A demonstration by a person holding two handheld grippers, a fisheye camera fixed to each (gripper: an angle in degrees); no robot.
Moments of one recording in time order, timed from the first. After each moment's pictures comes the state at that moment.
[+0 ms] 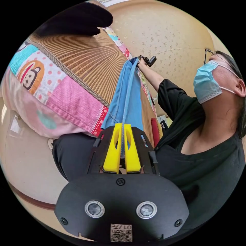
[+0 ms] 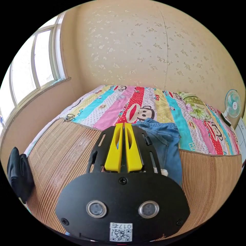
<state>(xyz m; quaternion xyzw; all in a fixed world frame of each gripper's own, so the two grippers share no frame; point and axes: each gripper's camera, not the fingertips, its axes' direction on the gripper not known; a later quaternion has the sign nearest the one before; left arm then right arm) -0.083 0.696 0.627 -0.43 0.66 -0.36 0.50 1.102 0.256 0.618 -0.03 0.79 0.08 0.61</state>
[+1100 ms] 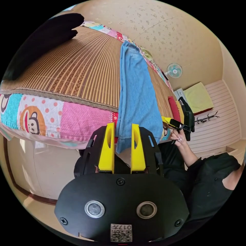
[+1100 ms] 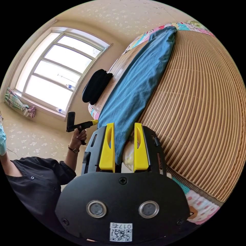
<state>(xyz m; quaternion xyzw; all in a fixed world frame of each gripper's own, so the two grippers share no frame) -0.073 0.607 0.620 -0.44 0.67 -0.16 0.57 0.633 0.626 0.677 -0.06 0.49 0.31 0.81</state>
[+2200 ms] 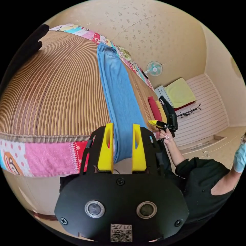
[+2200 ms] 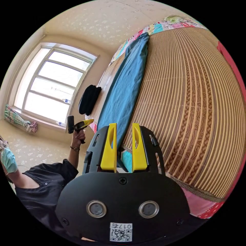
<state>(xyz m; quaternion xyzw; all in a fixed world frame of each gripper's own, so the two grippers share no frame) -0.048 0.501 0.680 -0.39 0.75 -0.18 0.50 0.478 0.560 0.484 0.01 0.49 0.36 0.79</state>
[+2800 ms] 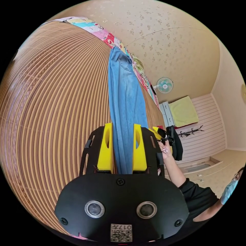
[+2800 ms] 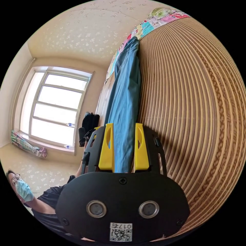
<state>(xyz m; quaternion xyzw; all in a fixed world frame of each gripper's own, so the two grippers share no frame) 0.087 0.430 0.833 -0.41 0.73 -0.24 0.49 0.590 0.451 0.367 0.09 0.45 0.39 0.80</state>
